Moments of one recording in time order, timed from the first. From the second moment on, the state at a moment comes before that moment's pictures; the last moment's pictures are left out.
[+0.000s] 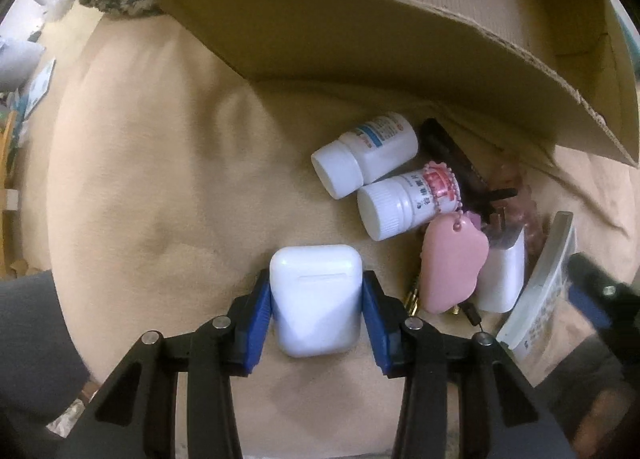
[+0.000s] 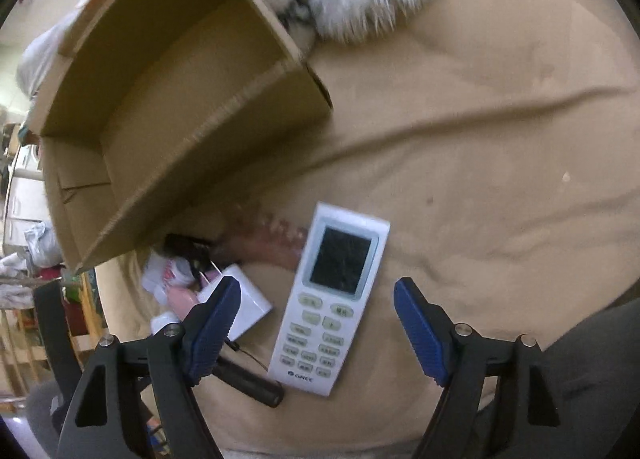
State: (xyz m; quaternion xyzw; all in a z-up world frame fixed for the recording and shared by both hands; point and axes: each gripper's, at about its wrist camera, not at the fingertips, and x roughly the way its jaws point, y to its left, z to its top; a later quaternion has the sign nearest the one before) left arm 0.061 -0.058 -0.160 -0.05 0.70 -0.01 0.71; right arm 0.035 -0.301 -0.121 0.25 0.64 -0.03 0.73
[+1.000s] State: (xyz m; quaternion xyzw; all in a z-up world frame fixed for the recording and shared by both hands) left arm 0.025 0.016 -0.008 -0.08 0.57 0.07 0.82; right arm 0.024 -0.279 -0.022 0.21 0.52 0.09 0.83
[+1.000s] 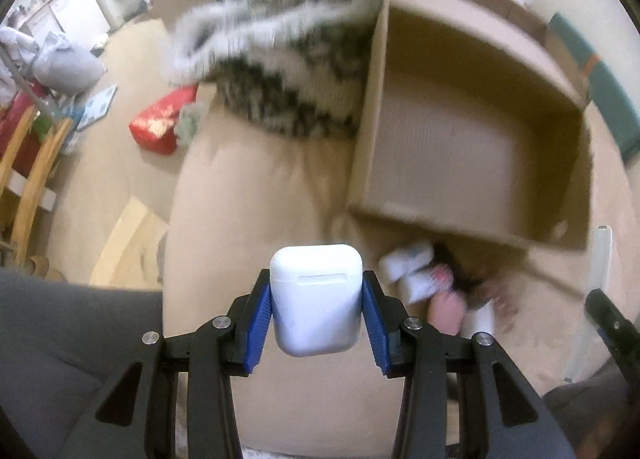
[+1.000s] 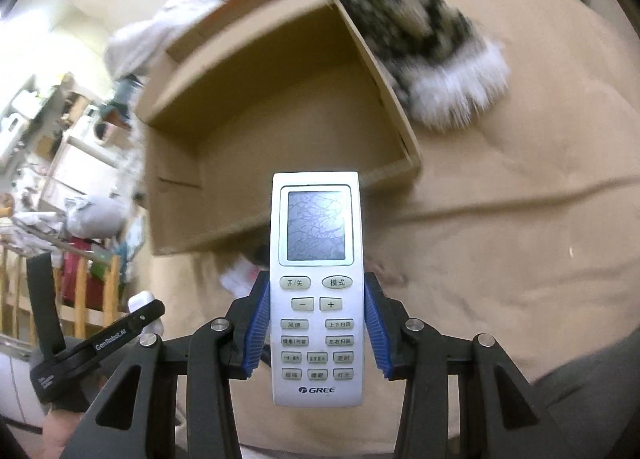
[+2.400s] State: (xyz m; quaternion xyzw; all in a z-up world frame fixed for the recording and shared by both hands) left arm 0.169 -0.085 -0.067 0.02 0.55 0.05 0.83; right arm 0.186 -0.243 -0.065 0.11 0.52 0.14 0.84
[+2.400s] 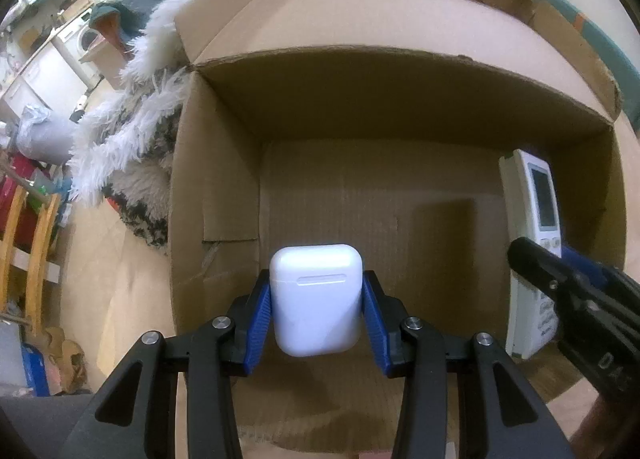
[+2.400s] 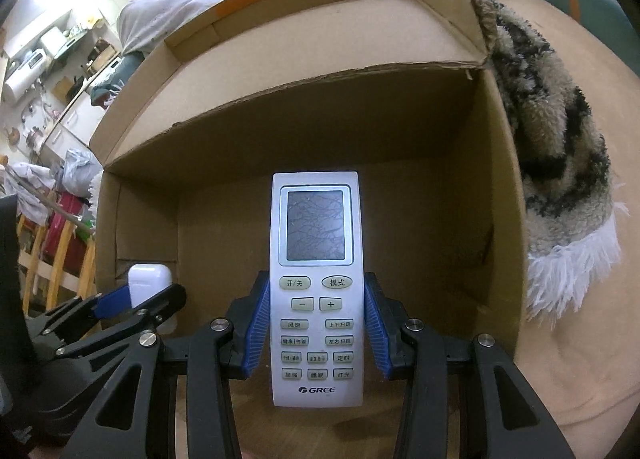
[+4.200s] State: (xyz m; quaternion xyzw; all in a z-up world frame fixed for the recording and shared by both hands) left arm 0.110 -0.047 -0.009 -0.01 0.51 0.07 0.86; right arm 0.127 -0.287 0.005 0.16 0.42 0.09 0.89
